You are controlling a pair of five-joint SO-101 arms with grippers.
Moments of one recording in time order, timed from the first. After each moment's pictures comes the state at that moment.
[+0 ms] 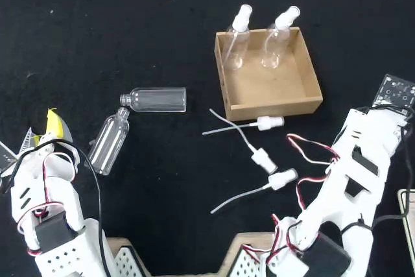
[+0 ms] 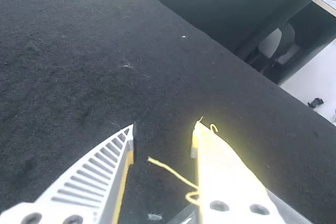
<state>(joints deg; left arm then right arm) -31.1 -103.3 84.1 44.3 20.0 39.6 -23.7 63.9 1.7 13.1</state>
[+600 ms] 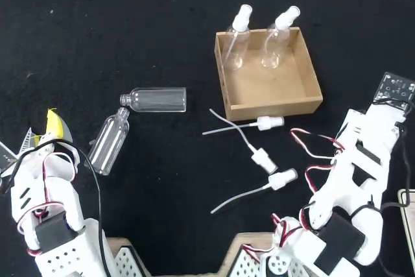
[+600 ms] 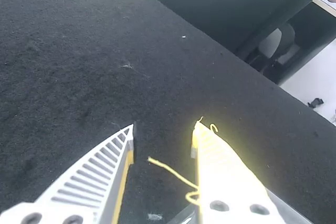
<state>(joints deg) -31.1 -103.3 84.1 44.3 20.0 39.6 -14.1 58.4 1.7 13.1</state>
